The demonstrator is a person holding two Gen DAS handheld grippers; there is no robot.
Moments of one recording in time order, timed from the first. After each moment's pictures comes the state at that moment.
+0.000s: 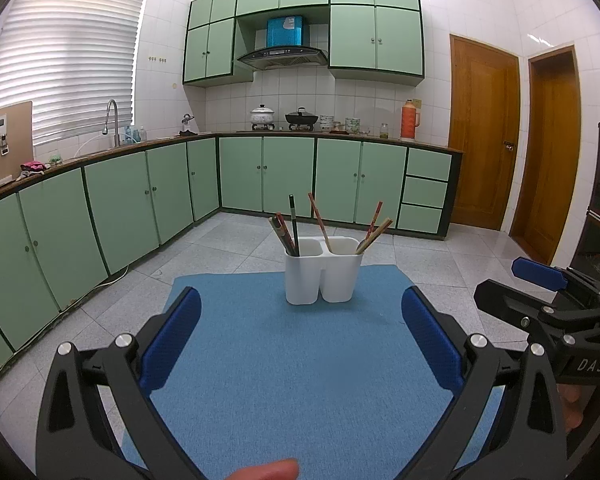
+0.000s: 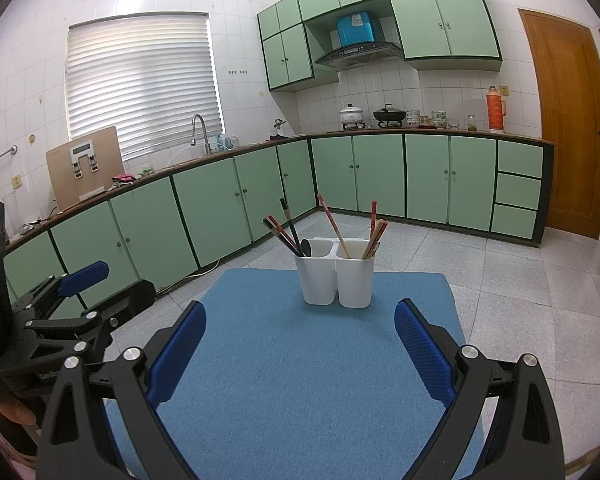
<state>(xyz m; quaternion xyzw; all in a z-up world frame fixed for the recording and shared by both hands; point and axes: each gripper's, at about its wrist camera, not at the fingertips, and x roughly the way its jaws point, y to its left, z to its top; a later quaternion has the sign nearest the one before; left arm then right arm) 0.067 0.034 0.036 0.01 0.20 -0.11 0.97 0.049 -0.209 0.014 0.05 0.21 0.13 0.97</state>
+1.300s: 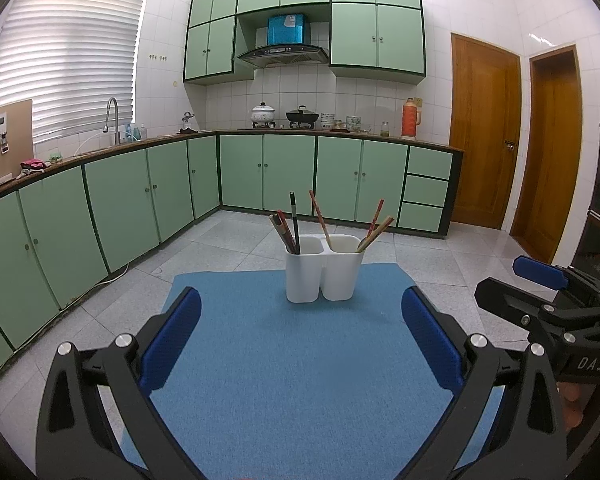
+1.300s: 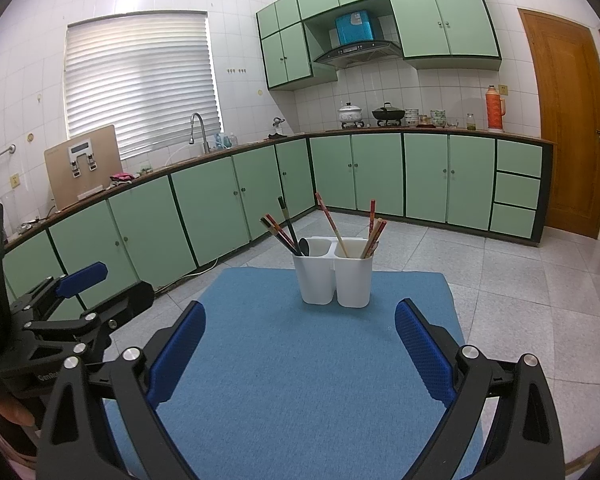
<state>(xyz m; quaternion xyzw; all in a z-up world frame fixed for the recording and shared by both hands) 0.067 0.039 0.035 0.01 0.20 -0.11 0.97 0.050 -0.209 0.010 0.05 0.21 0.13 0.97</state>
